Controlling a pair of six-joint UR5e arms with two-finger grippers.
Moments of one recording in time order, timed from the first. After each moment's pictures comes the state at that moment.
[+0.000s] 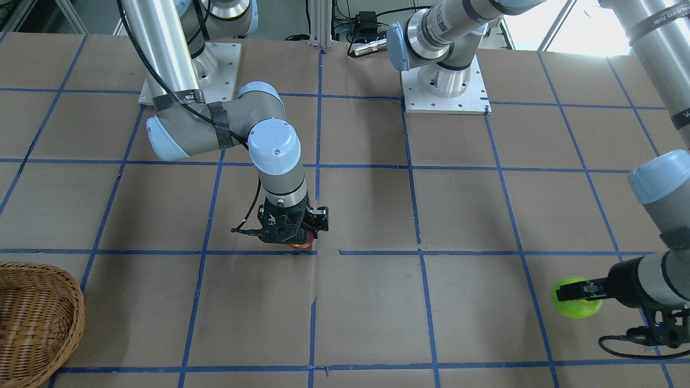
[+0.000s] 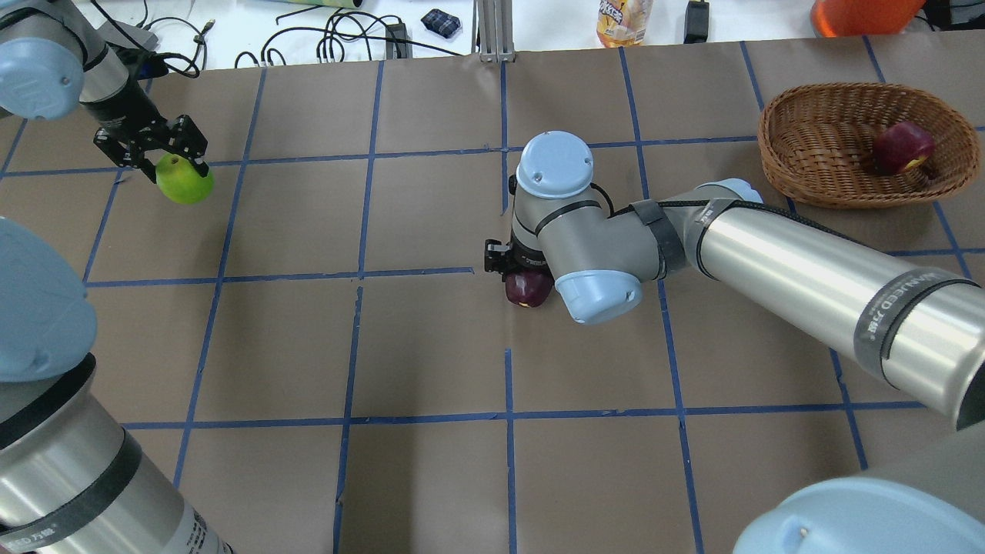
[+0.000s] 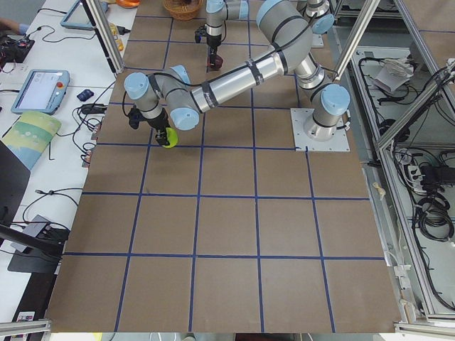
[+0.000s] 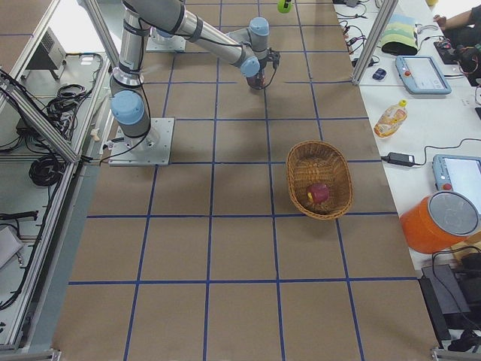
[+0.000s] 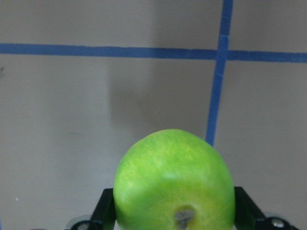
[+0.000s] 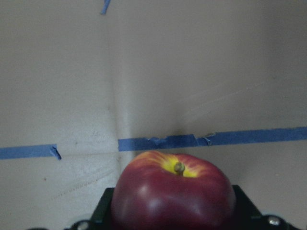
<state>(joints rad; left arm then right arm) -1.23 -2.18 -1.25 -1.47 1.55 0.27 1.88 -1.13 1.82 -2.37 -1.51 0.39</state>
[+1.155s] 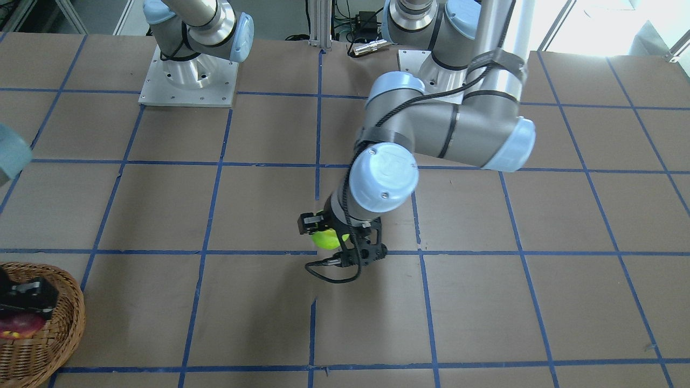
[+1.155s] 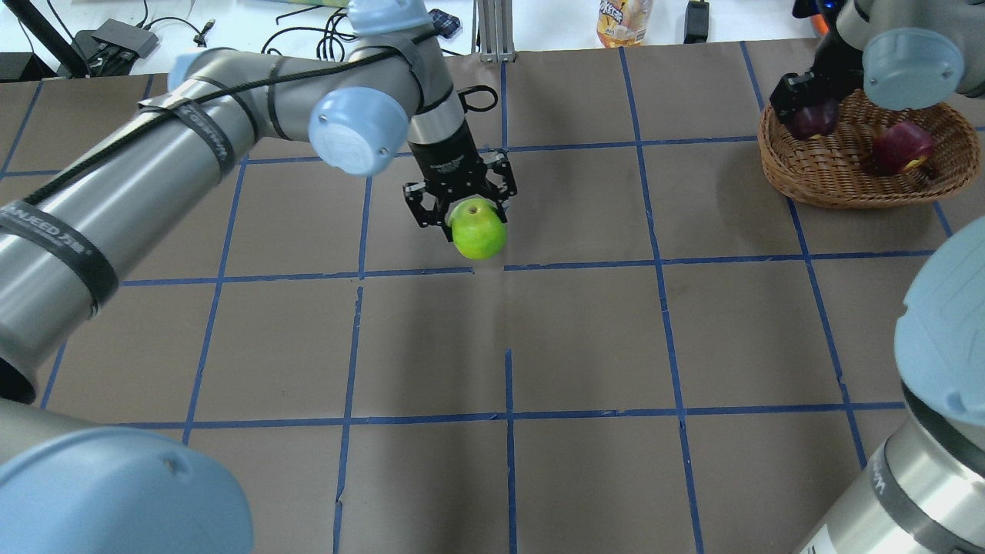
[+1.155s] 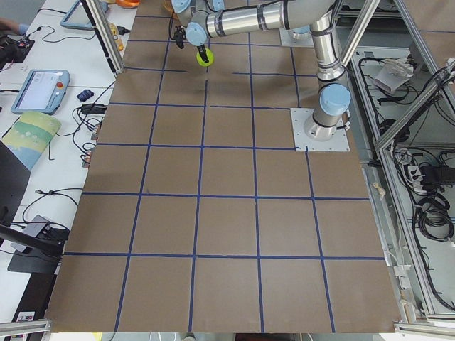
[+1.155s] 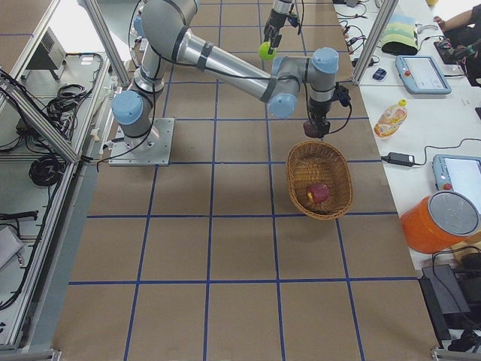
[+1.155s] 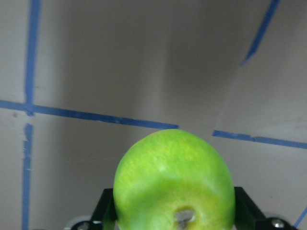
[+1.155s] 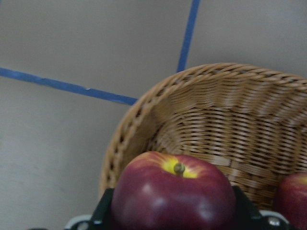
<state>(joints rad) -1.86 -2.06 -1.46 -1.33 1.33 -0.56 1.21 -1.03 1.41 -2.14 -1.57 -0.61</state>
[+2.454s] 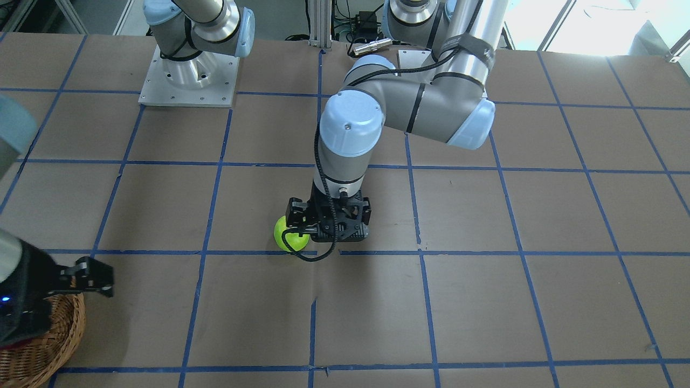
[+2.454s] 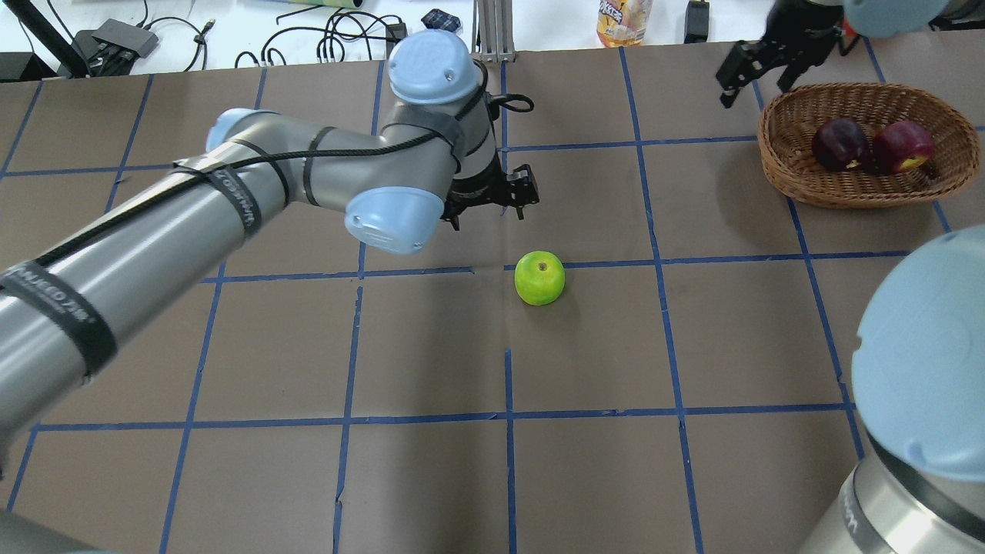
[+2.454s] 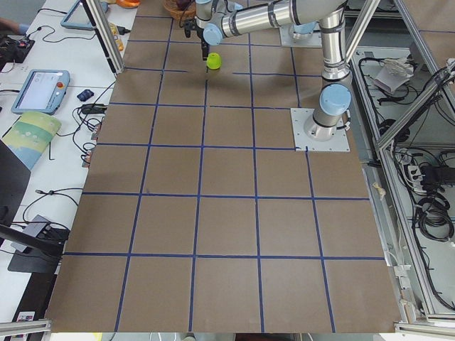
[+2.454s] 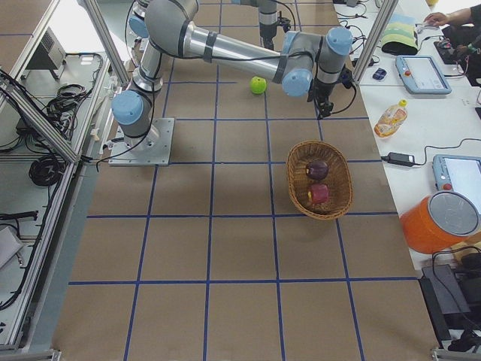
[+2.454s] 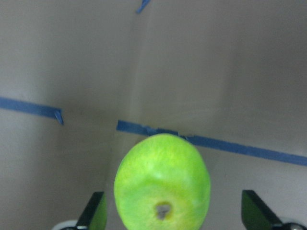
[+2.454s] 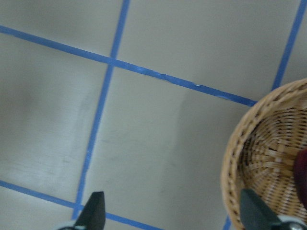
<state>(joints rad) -1.85 -1.95 -1.61 -1.06 1.49 -0.34 1.45 -1.07 1.24 -1.73 -1.52 -0.36</state>
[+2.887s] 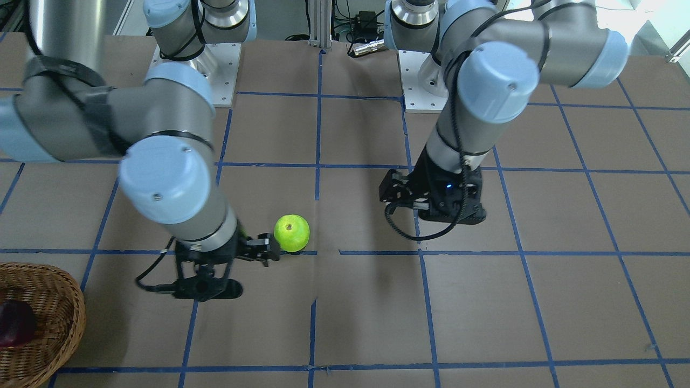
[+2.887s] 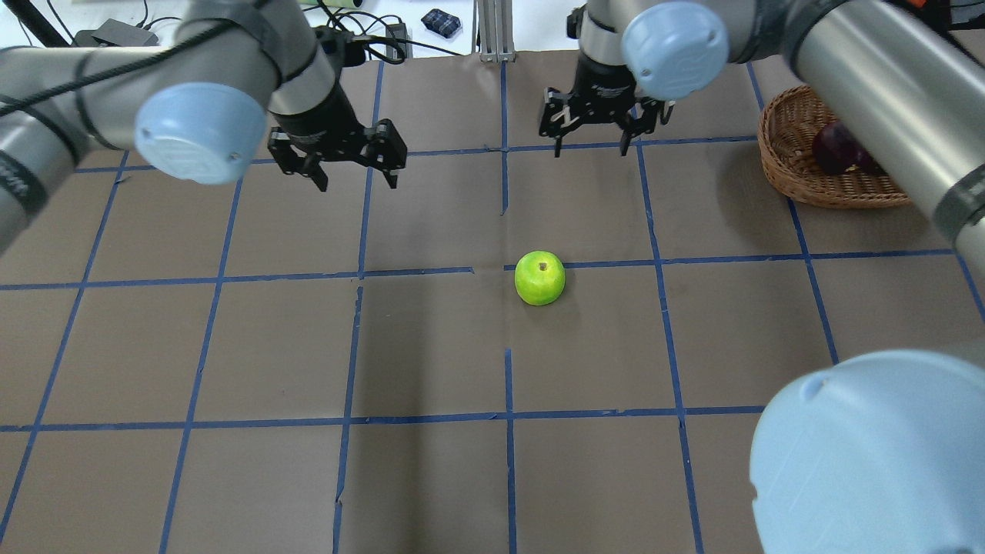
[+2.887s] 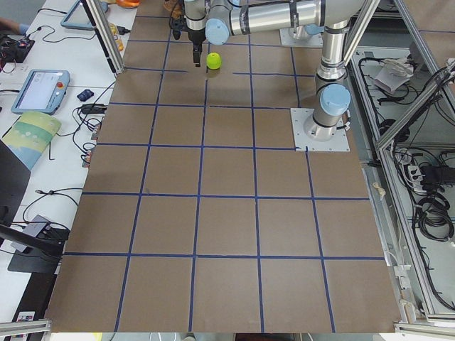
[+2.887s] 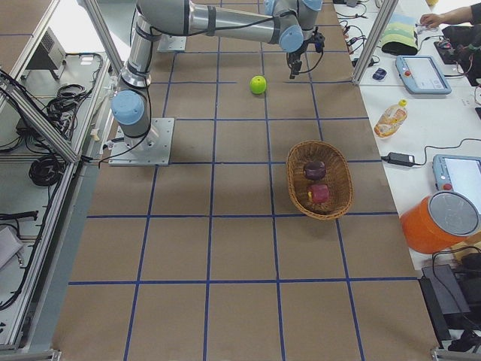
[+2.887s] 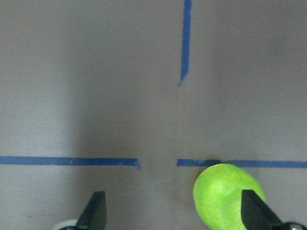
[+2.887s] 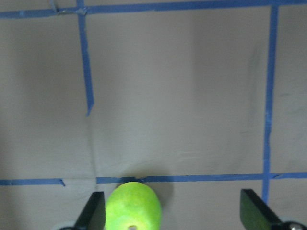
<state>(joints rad) -1.61 -1.75 -1.57 -1.38 1.52 0.05 1.78 -1.08 1.33 -1.78 -1.52 0.25</state>
